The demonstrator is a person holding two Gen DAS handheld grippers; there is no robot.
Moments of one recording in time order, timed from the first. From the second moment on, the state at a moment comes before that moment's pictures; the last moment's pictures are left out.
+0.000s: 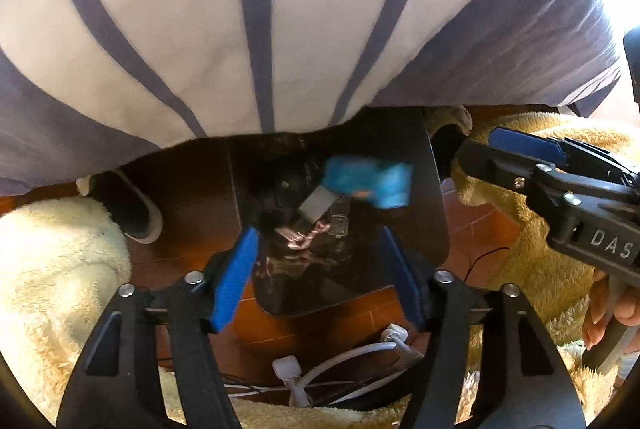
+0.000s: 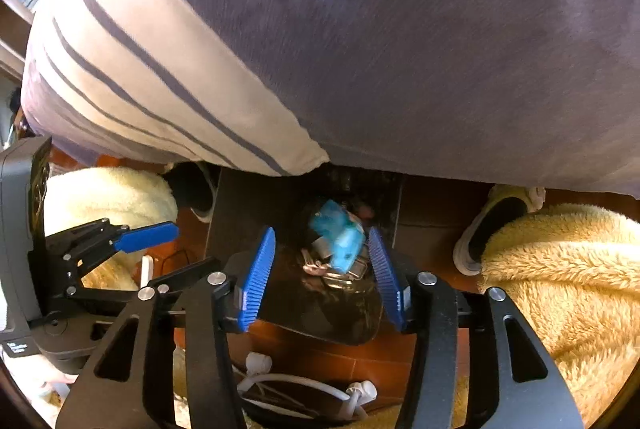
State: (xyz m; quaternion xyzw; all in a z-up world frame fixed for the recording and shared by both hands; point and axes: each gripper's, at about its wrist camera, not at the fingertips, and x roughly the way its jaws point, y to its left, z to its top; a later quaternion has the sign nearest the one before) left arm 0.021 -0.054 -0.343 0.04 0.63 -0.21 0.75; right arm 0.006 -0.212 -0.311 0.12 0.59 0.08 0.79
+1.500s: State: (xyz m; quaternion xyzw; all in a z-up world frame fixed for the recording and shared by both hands) left arm 0.306 -0.079 -0.124 0.06 0.41 -0.11 0.90; right arm 0.242 -0.320 -0.122 0.04 0.39 -0.03 0.92
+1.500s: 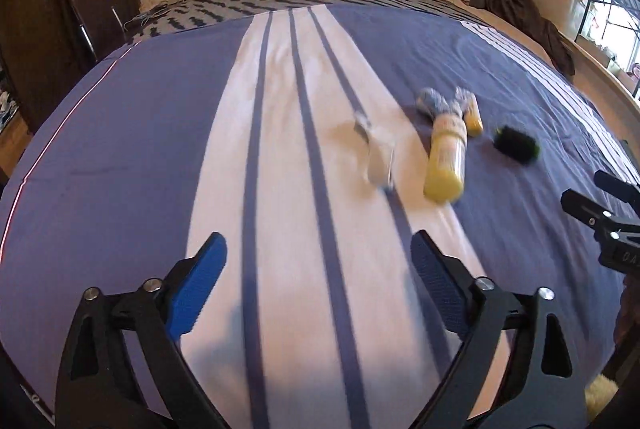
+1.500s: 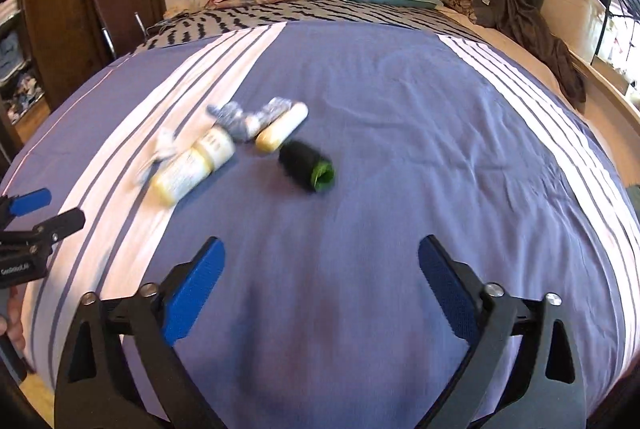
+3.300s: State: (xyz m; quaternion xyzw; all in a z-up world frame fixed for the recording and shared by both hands) left arm 0.092 -0.050 -0.062 0.05 0.33 -0.19 0.92; right arm 0.043 -0.256 -0.045 0.03 0.30 0.05 0.95
